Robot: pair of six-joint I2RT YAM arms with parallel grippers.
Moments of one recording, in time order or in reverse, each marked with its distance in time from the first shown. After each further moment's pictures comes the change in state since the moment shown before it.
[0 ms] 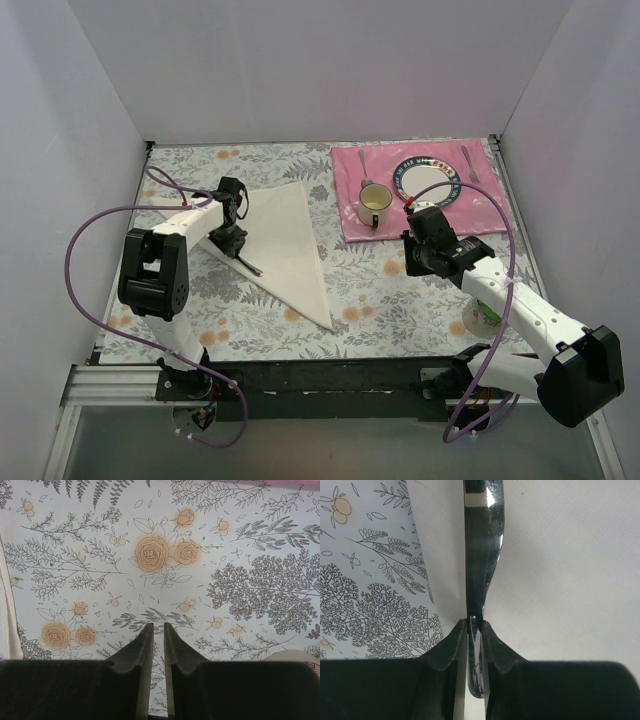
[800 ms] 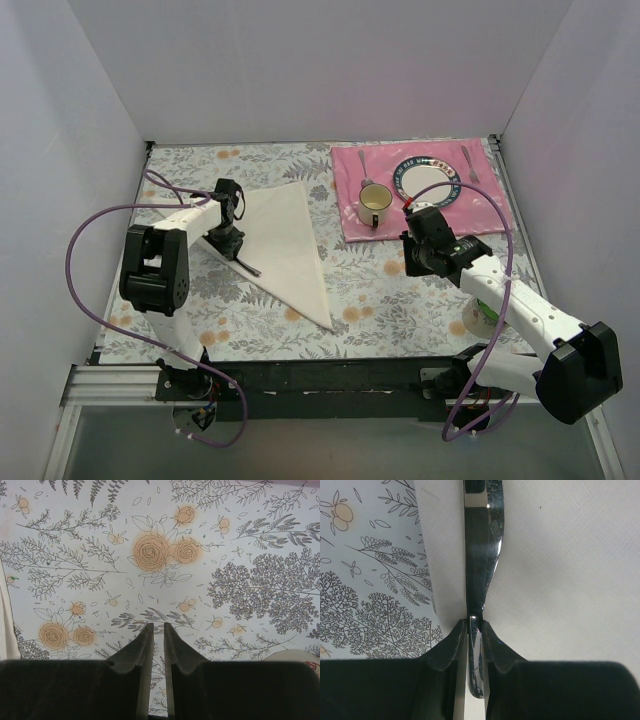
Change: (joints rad) left arm 0.032 0.033 -0.004 0.018 0.015 -0.008; right arm 0.000 0.017 0.000 0.000 0.000 0.000
